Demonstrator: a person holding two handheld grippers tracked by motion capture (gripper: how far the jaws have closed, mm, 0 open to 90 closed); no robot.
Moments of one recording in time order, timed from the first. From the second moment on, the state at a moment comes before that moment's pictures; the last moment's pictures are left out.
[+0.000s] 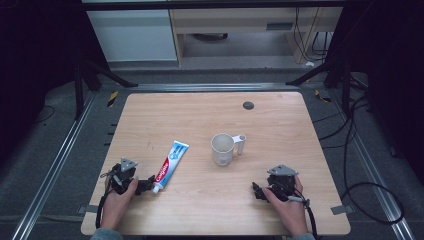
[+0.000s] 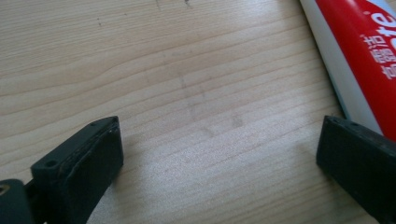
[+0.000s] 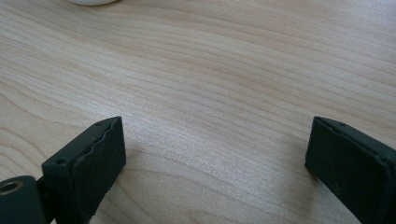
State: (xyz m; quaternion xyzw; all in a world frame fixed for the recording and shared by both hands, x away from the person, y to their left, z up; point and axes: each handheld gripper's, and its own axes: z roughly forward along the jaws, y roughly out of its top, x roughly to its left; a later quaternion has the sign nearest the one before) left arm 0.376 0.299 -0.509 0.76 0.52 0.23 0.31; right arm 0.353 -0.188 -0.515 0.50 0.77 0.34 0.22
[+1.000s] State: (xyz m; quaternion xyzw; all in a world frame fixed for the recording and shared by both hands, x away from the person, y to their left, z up) left arm 0.397 0.233 -0.421 0.82 0.50 0.16 0.23; right arm 0.352 -0.190 -0.515 0.51 0.76 0.33 0.22
